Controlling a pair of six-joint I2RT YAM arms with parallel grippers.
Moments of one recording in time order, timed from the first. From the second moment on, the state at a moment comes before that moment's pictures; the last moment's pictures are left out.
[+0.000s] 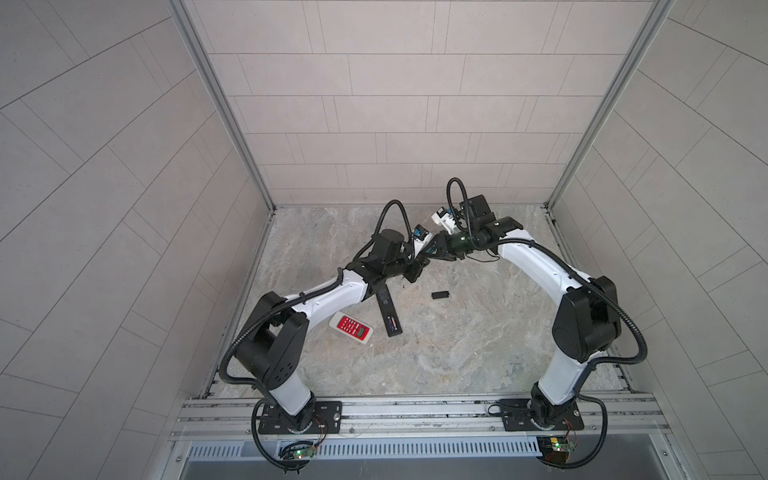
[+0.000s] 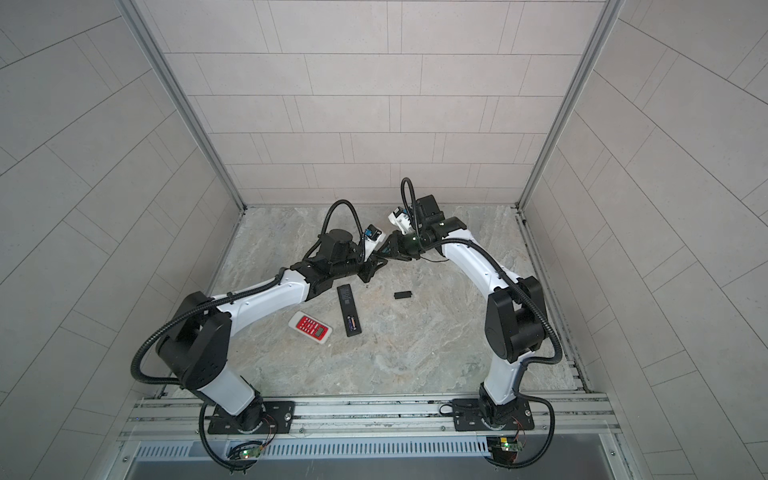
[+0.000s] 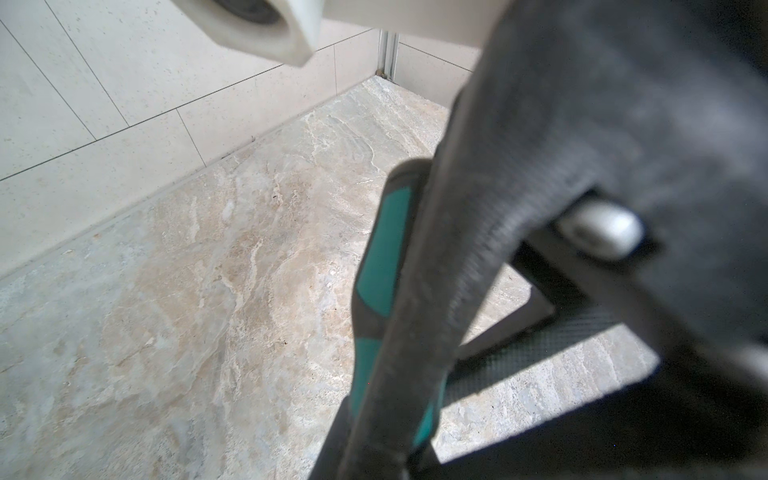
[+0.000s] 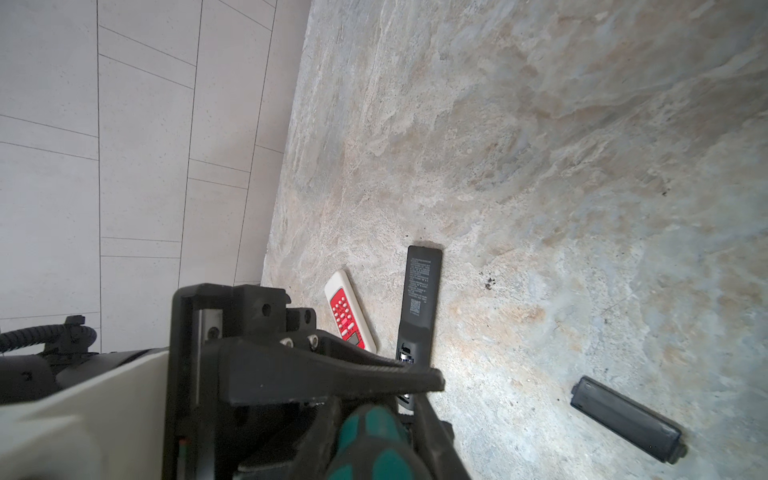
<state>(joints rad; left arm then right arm) -0.63 1.64 1.10 0.05 0.27 0.07 0.35 1.77 1.55 -0.69 -0.74 0.40</state>
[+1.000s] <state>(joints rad) -0.52 1.40 1.00 -0.15 0.10 0.02 0.33 1.58 1.25 -0.28 -0.55 0.44</state>
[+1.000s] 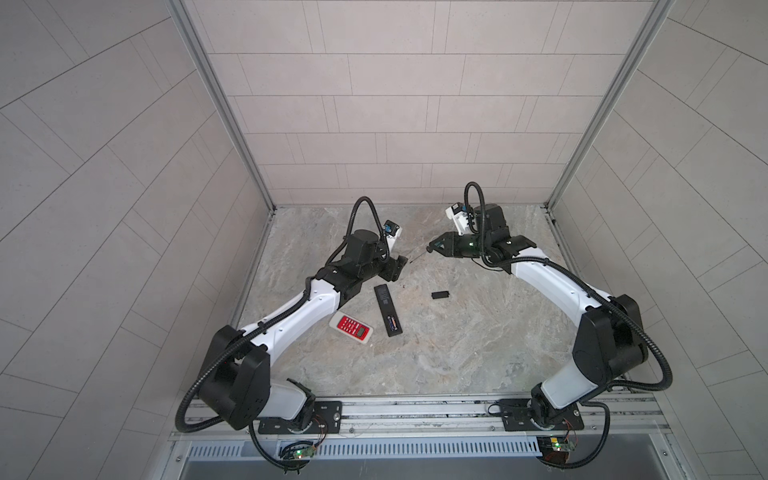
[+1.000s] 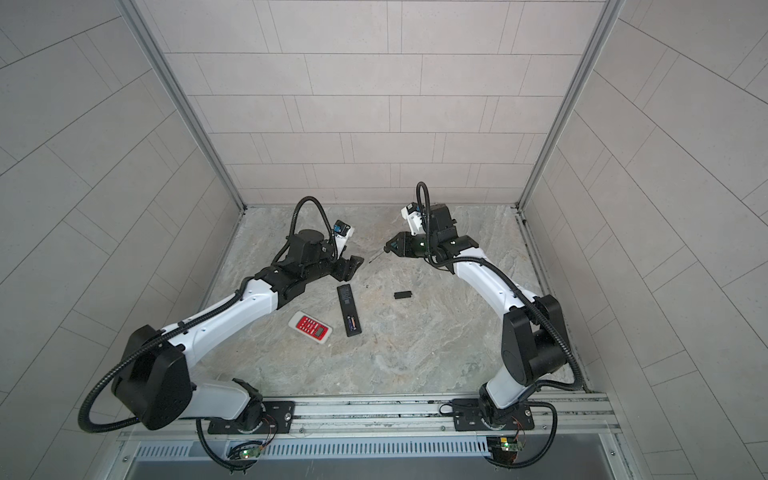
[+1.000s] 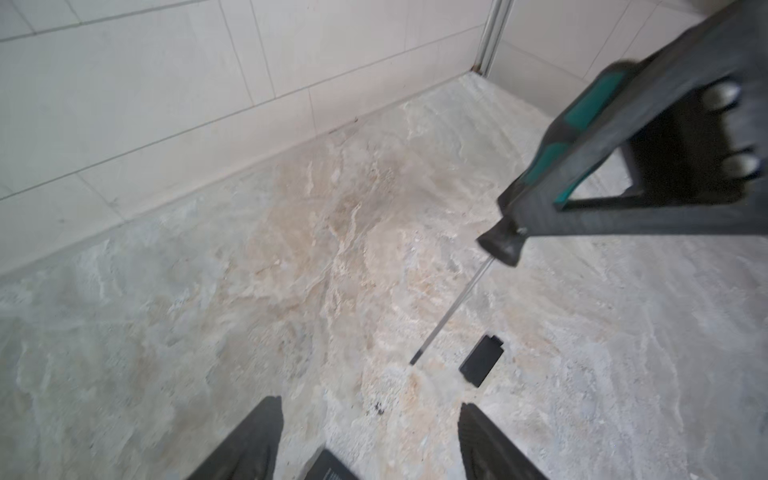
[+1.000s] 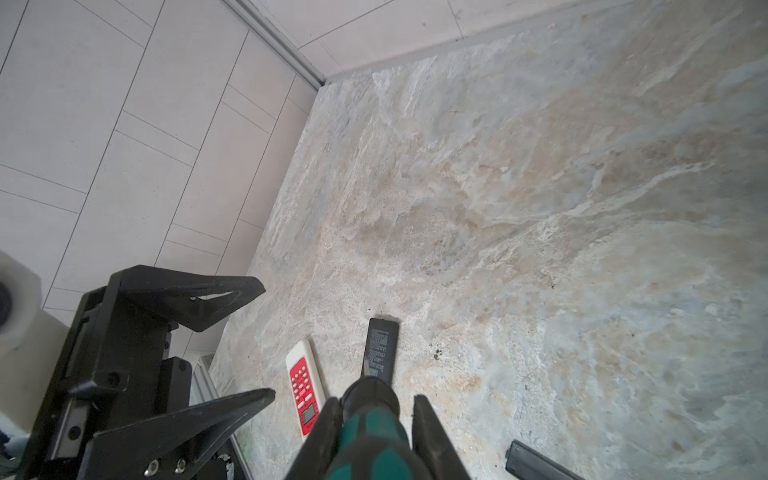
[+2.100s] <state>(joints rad) -0.75 1.76 1.29 -0.97 -0.15 -0.79 0.41 1.25 0.87 -0.33 -0.25 0.30</state>
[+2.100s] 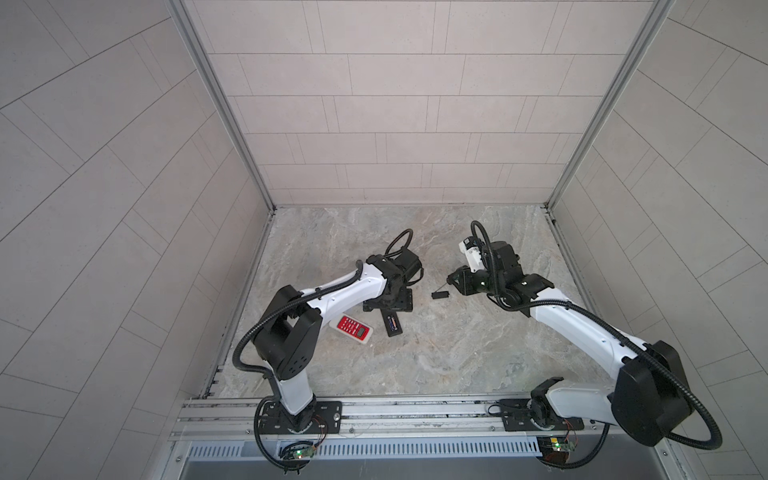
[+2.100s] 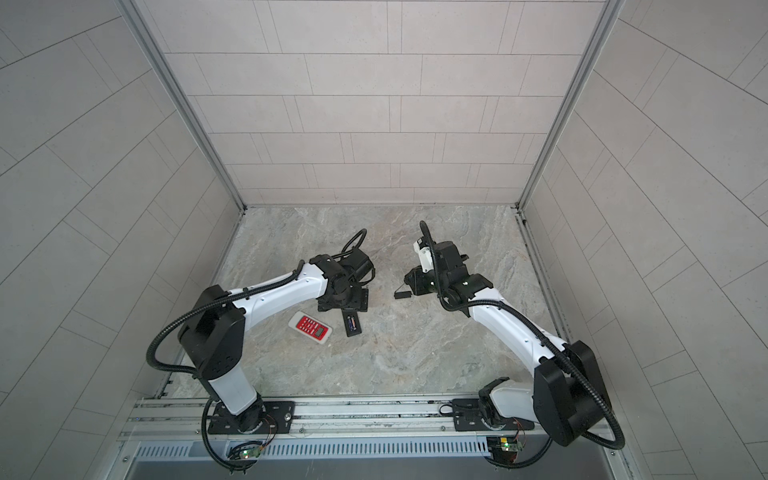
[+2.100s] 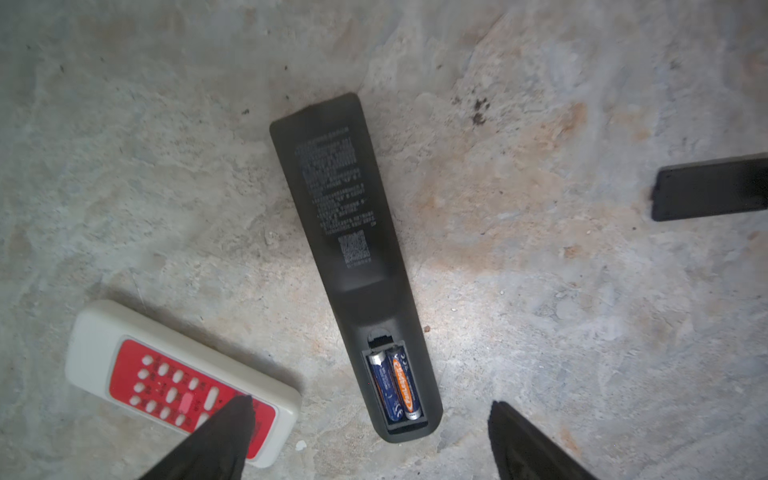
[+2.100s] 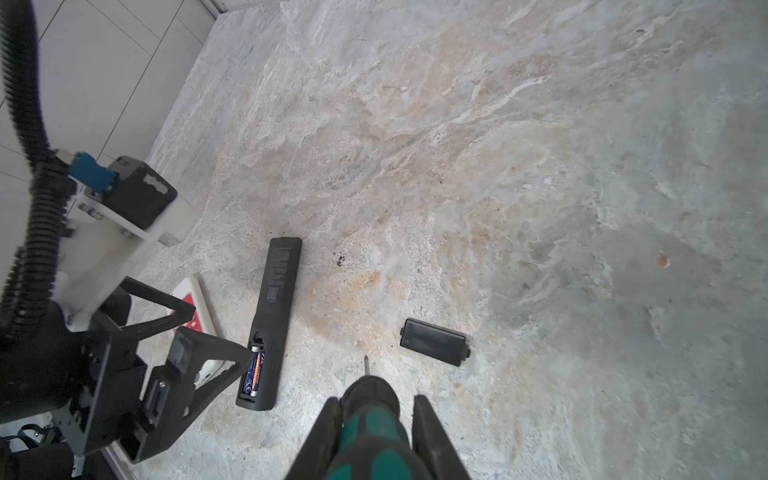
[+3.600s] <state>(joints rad) -0.82 1.89 1.14 -0.28 -0.15 -1.83 0.40 1.15 0.88 -0.46 -0.22 0.25</state>
